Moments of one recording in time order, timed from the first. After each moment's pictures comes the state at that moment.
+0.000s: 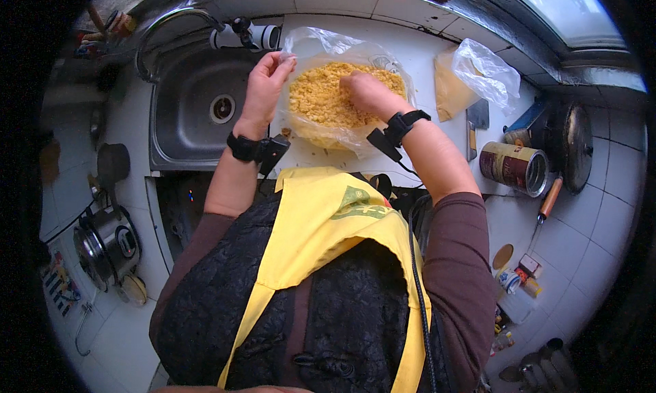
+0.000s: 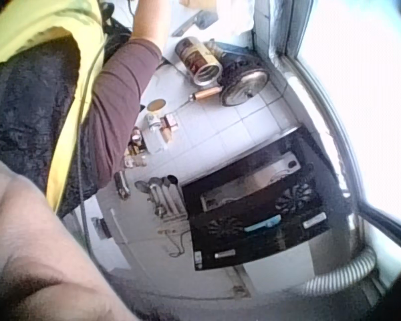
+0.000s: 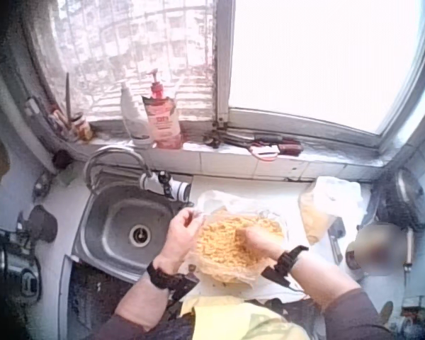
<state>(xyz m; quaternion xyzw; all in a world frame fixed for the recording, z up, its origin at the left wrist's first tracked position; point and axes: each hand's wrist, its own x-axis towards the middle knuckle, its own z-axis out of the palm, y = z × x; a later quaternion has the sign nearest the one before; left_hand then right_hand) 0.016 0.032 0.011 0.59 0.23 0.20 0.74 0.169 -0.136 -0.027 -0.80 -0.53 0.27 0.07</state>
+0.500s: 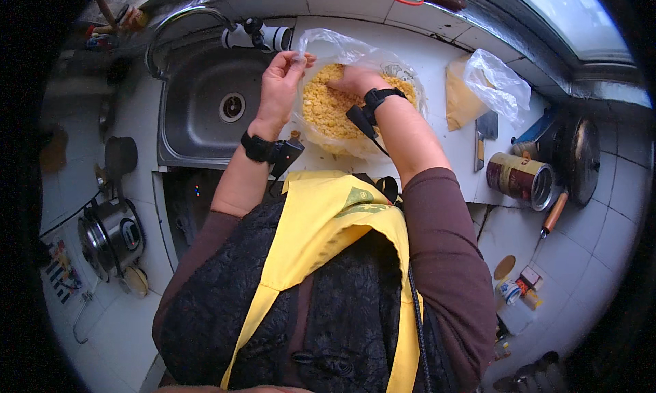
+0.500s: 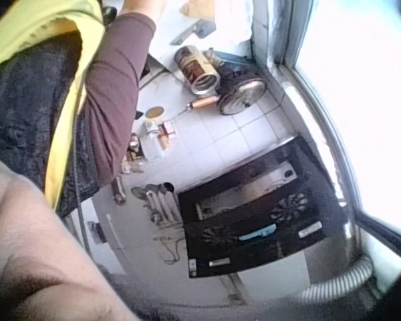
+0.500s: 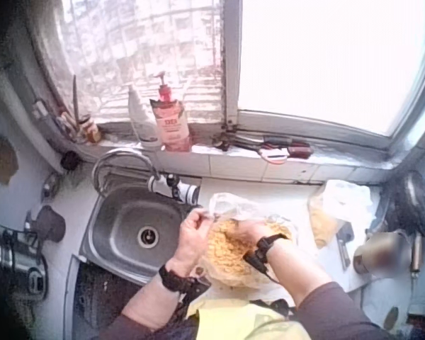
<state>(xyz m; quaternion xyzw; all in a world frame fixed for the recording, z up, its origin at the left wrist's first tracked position) 0.027 0.024 0.014 0.56 0.20 0.27 0.76 0.187 -0.069 -0.055 -0.85 -0.42 0.31 0.03</state>
